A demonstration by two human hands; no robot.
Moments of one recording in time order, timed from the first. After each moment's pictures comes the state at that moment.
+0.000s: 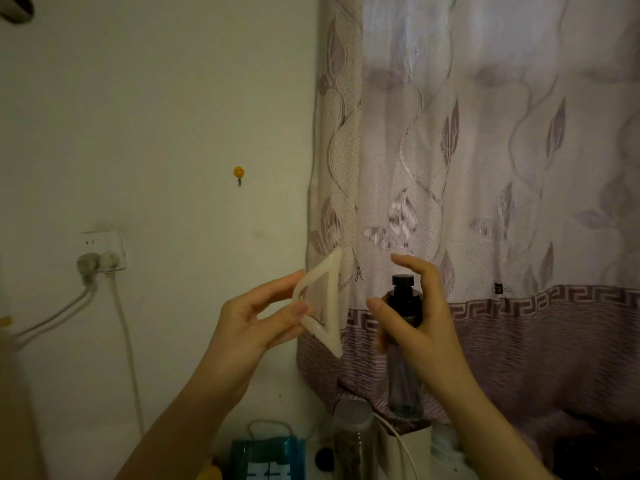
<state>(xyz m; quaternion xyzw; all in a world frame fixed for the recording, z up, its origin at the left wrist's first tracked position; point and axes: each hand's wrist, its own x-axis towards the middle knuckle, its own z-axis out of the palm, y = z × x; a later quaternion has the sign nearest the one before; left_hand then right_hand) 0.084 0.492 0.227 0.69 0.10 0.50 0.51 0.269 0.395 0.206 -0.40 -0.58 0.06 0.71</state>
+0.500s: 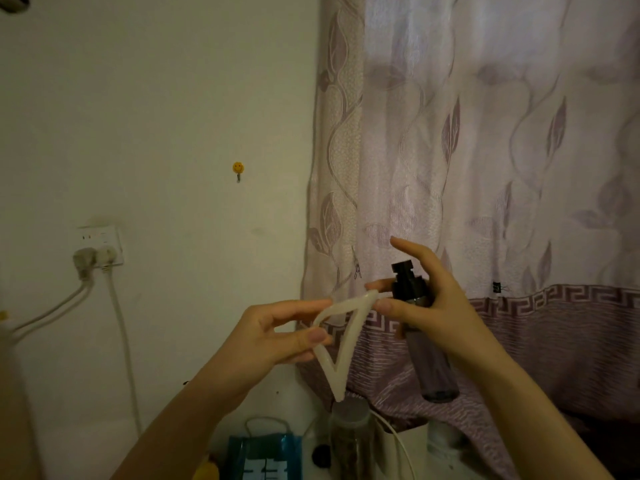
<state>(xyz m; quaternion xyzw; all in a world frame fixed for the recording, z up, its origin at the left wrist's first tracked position) 0.086 0.494 0.221 0.77 0.13 0.37 0.51 0.292 0.384 0.231 -0.43 -0.61 0.15 0.65</state>
